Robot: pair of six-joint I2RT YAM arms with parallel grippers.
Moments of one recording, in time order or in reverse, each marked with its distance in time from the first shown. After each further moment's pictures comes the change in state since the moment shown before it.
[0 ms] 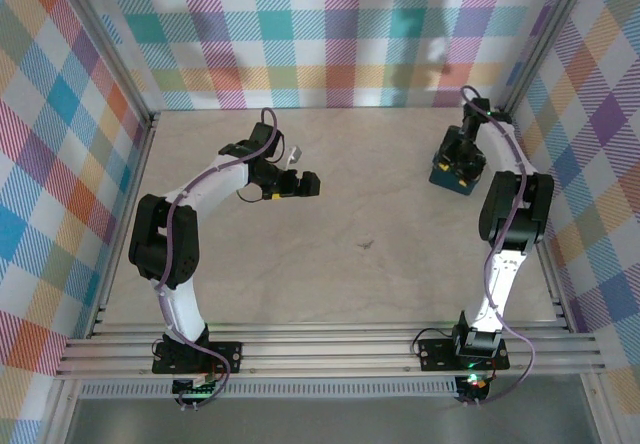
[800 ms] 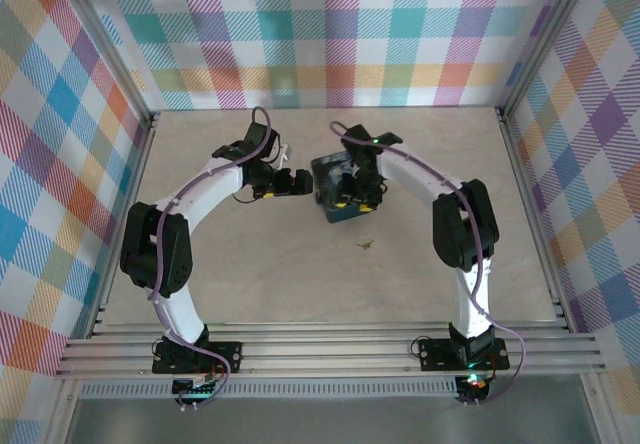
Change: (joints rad) left arm 0.000 -0.078 -0.045 0.000 -0.153 -0.064; right arm 0.613 -0.040 -0.072 0.000 -0.155 -0.079
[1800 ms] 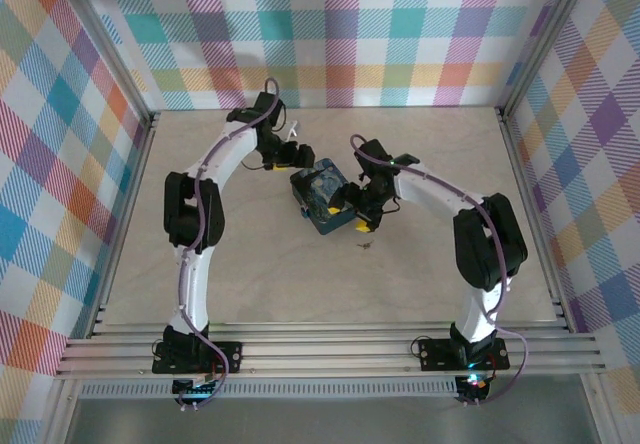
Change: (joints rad) left arm 0.082 0.480 0.663 -0.311 0.112 0.186; right arm -0.029 -0.200 -0.331 0.270 -0.257 0.310
